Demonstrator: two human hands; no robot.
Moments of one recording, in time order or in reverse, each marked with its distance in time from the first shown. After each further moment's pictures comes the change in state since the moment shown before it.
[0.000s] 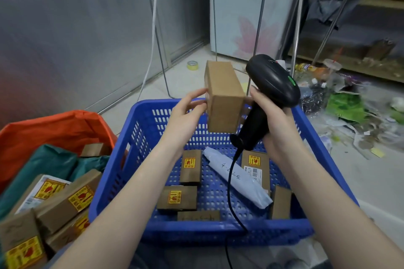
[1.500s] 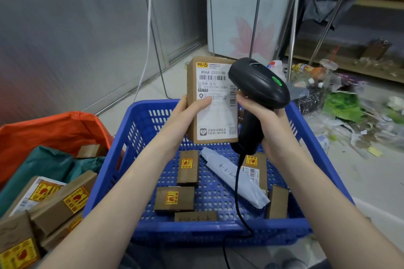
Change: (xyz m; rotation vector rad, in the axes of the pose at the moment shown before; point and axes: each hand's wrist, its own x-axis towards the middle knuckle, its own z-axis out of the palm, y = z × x) left_hand 0.004 -0.004 -0.001 -0.115 -0.190 -0.085; right_hand -0.001 0.000 -0.007 -0.090 -0.113 -0.111
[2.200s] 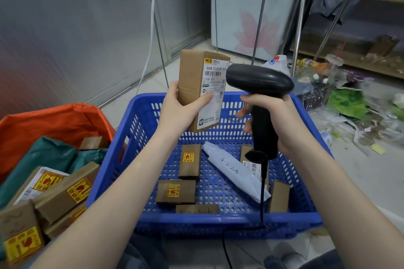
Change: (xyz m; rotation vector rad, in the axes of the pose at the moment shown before) left_hand 0.003 -0.002 -0.003 0.149 0.329 0.163; right_hand 0.002 -0.010 -0.008 -0.195 -0.106 0.168
